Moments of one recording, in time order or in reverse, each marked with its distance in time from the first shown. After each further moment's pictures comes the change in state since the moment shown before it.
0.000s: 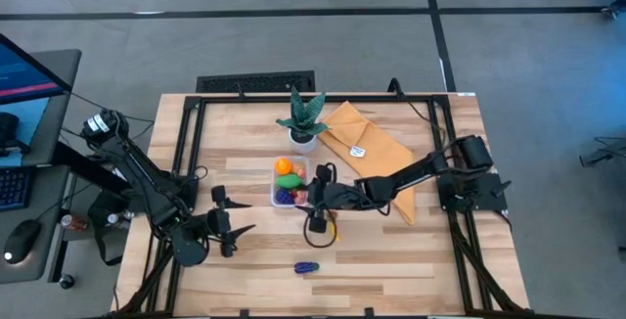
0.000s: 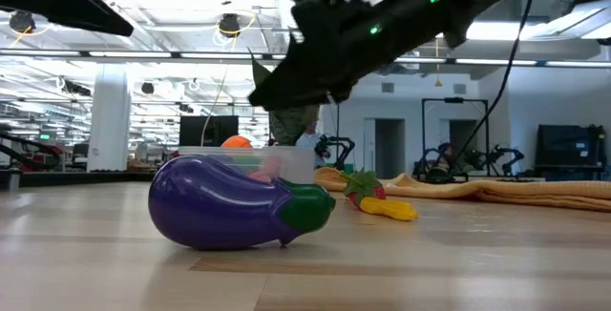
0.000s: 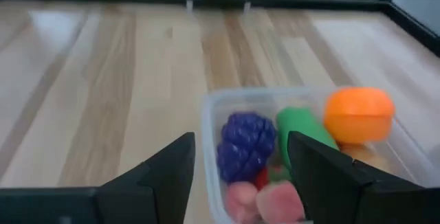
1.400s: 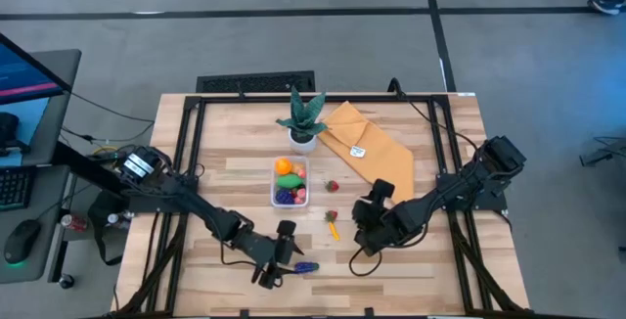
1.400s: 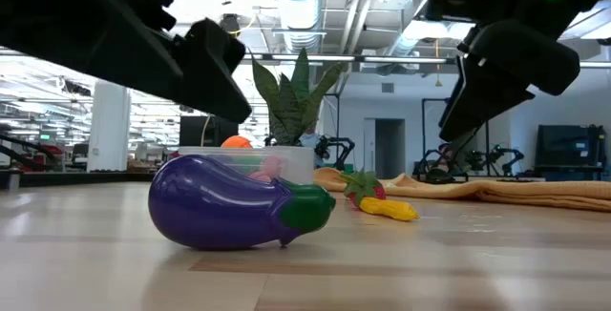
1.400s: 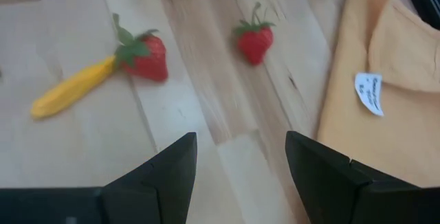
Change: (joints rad) left arm 0.334 0.624 0.240 0.635 0.850 0.372; right arm 0.326 -0.206 0.000 -1.109 0.357 0.679
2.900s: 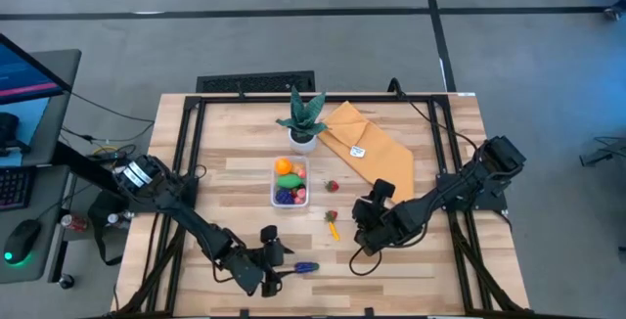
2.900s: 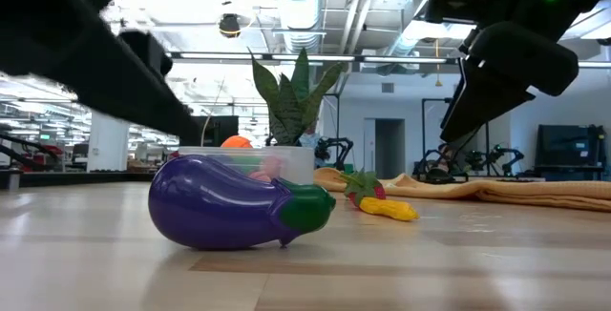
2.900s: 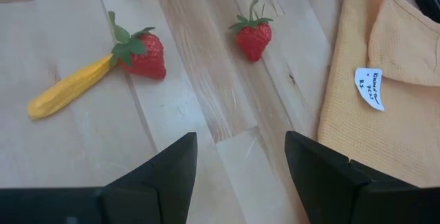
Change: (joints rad) left arm -0.159 0.044 0.041 -0.123 -0.390 -0.441; right arm -0.005 0.002 0.000 -0.008 -0.004 0.023
